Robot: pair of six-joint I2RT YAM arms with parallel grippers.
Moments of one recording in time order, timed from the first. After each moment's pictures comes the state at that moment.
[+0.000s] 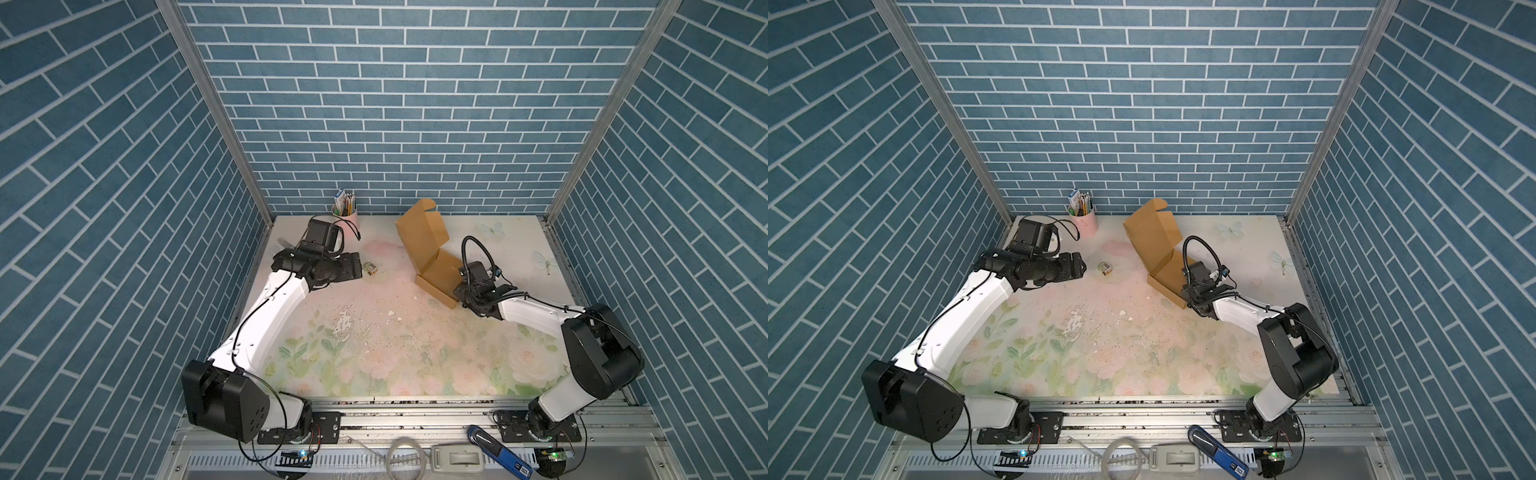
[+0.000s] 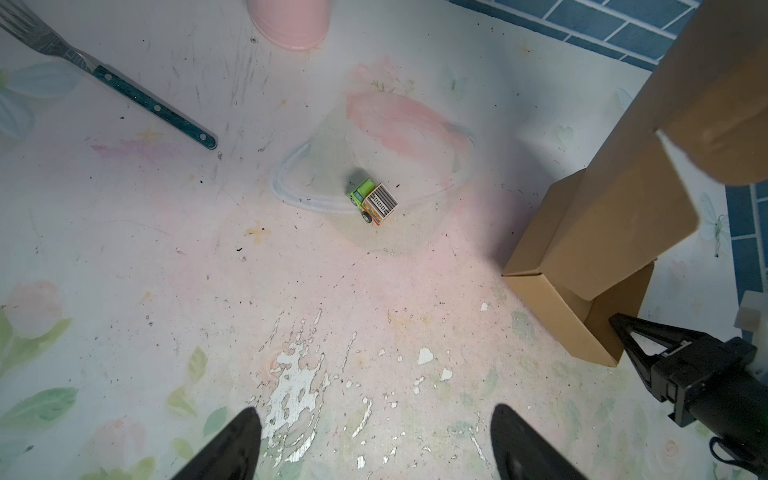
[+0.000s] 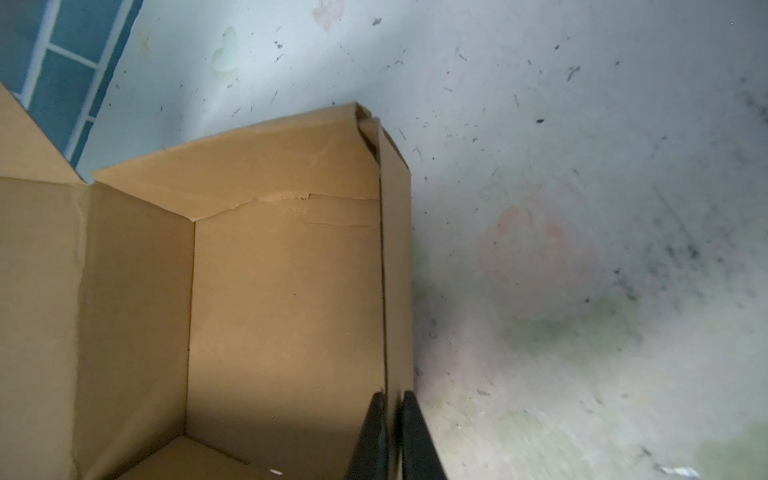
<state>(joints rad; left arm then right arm) -0.28 1.38 1.33 -0.89 0.08 -0.42 0.57 1.62 0.88 -0.20 0.24 1.22</state>
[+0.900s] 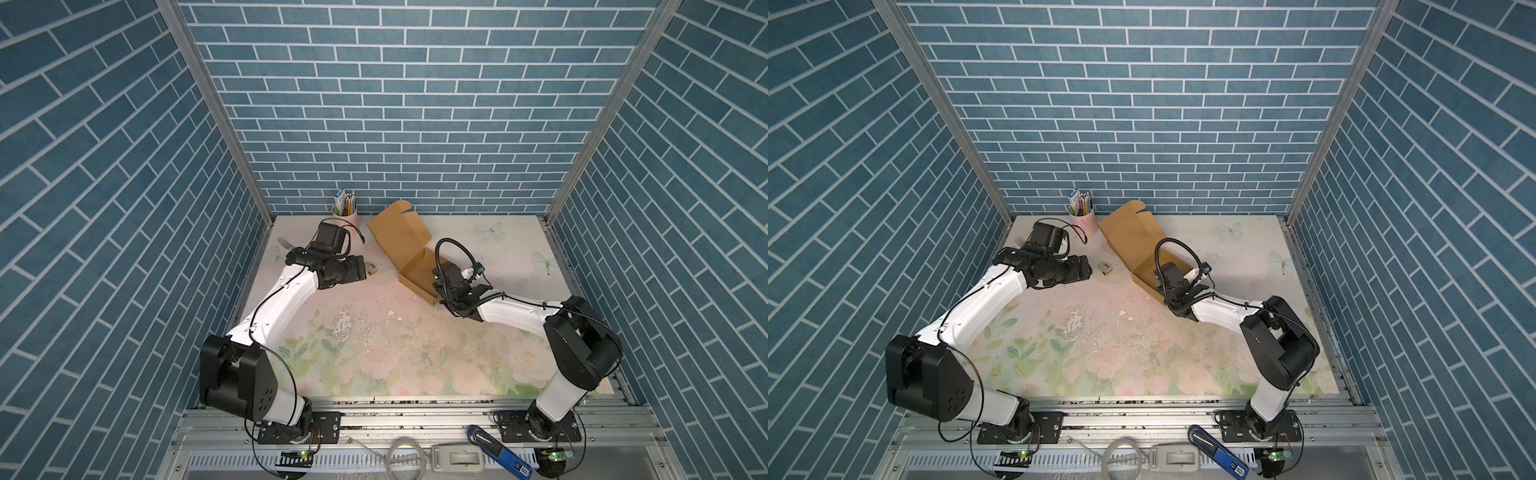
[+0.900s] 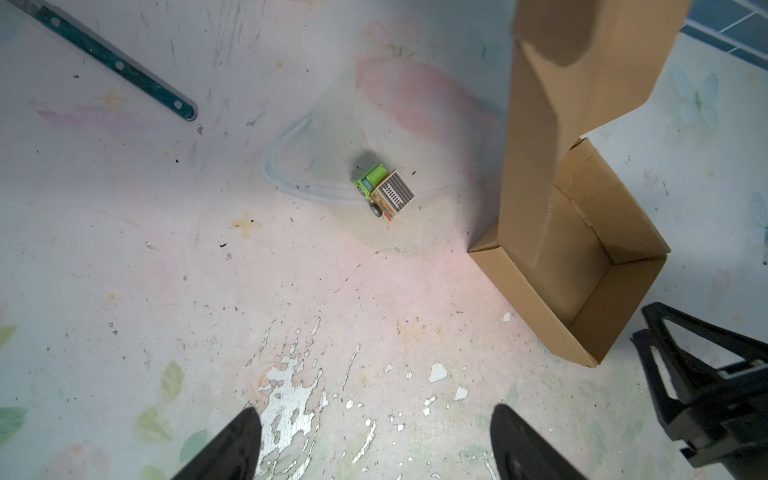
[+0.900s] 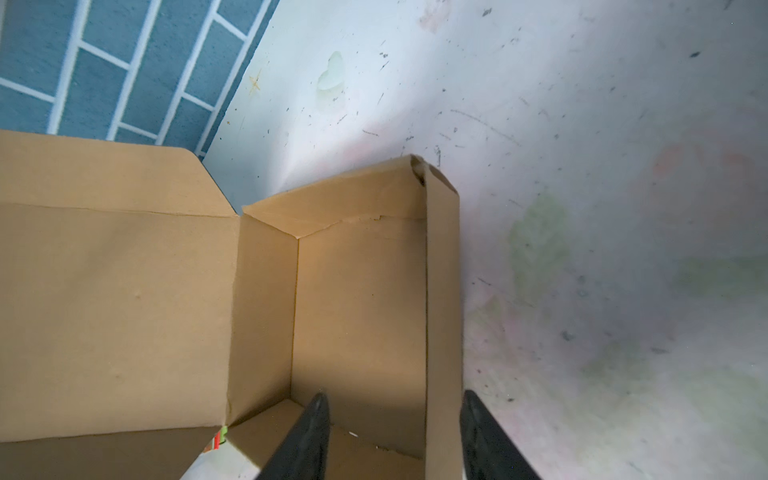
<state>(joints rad) -0.28 1.47 1.26 -0.80 0.07 -0.45 0.75 1.67 0.97 -0.13 0.46 1.34</state>
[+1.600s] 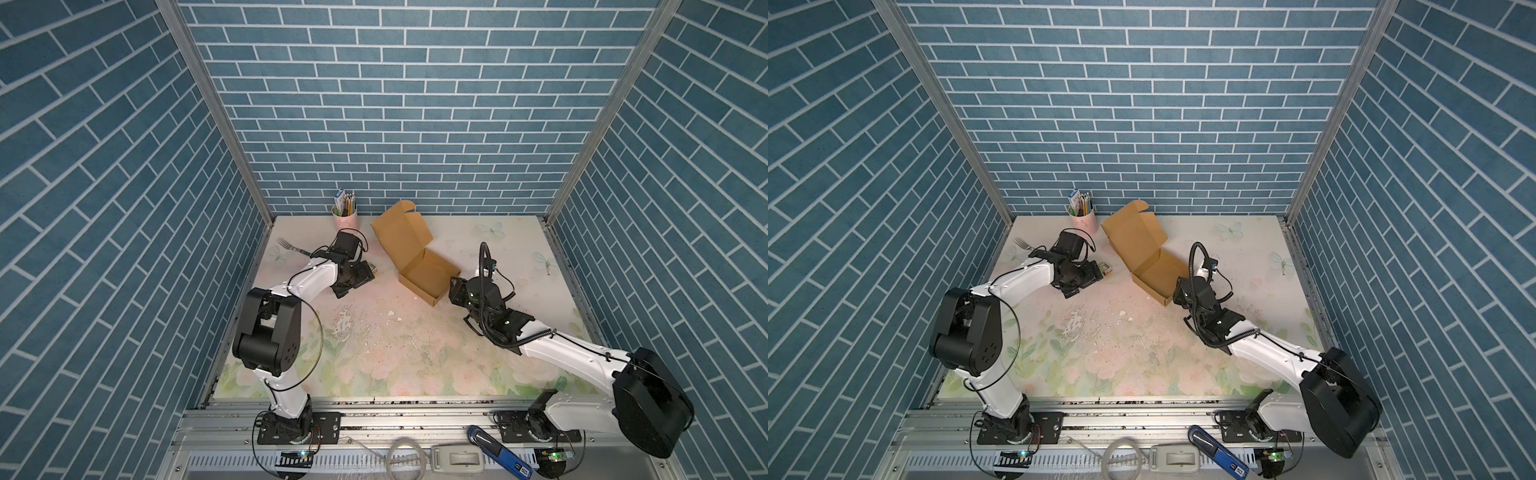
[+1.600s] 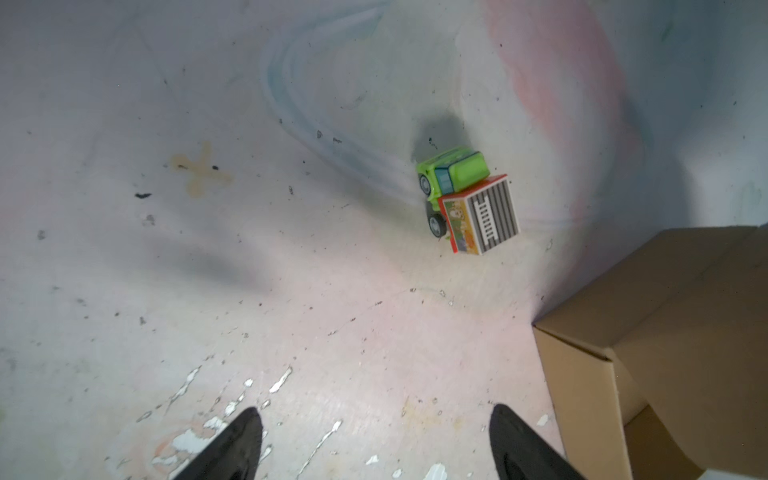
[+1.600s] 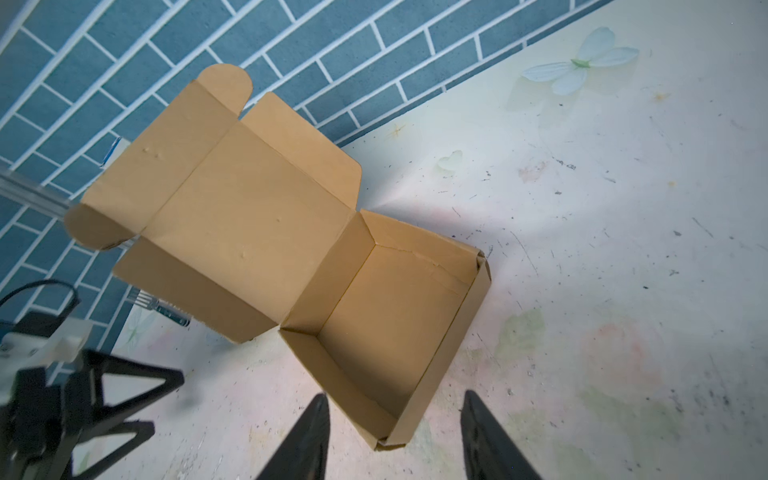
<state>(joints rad) -0.28 1.78 1.27 -0.62 0.08 -0.80 0.75 1.25 0.66 0.11 0.39 0.71</state>
